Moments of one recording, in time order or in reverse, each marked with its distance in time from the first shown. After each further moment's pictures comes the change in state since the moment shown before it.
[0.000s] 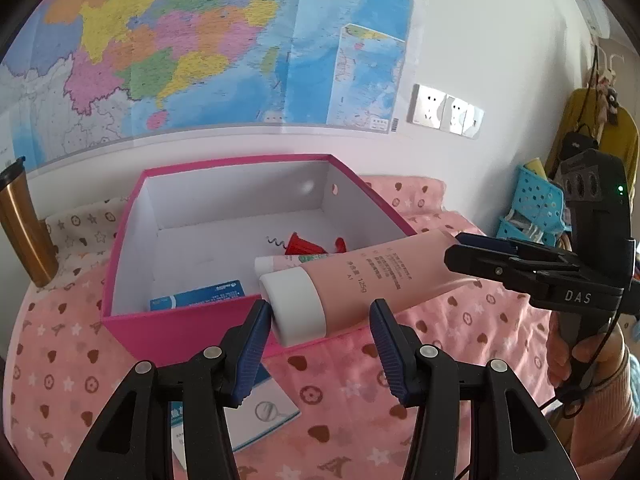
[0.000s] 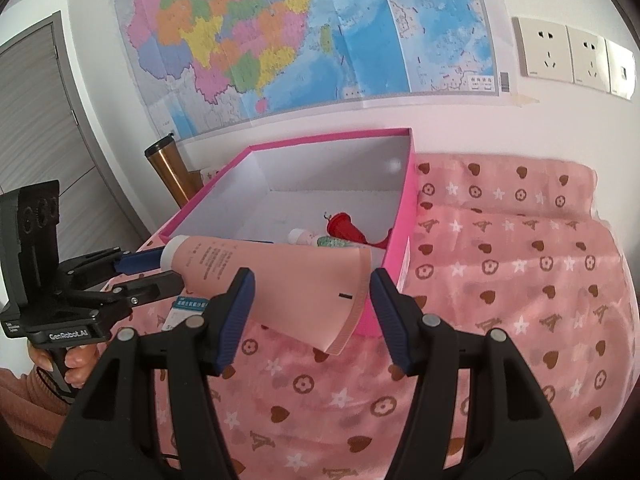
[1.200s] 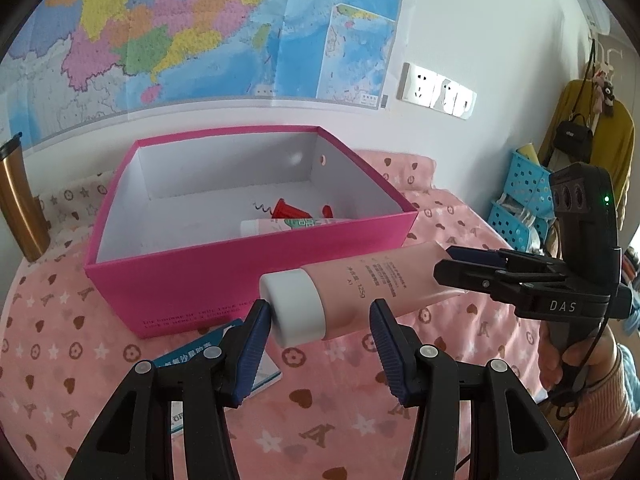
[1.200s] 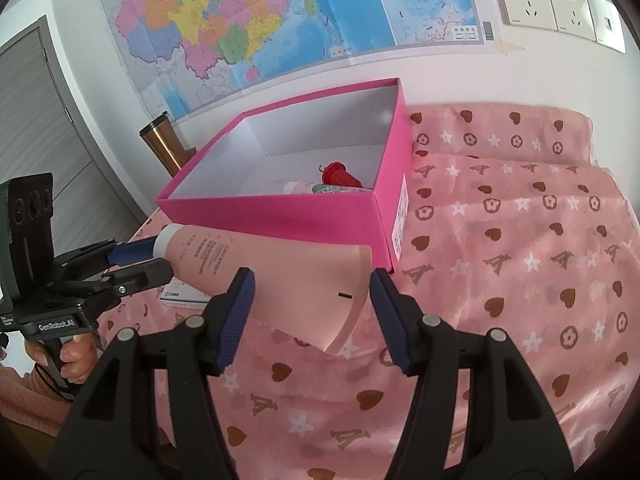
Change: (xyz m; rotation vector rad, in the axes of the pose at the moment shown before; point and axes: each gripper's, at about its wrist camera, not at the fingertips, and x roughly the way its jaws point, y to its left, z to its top) left arm -0.003 -0.010 -0.026 -0.001 0.052 -0.028; right arm 0.000 -0.005 -0.039 0.069 0.074 0.003
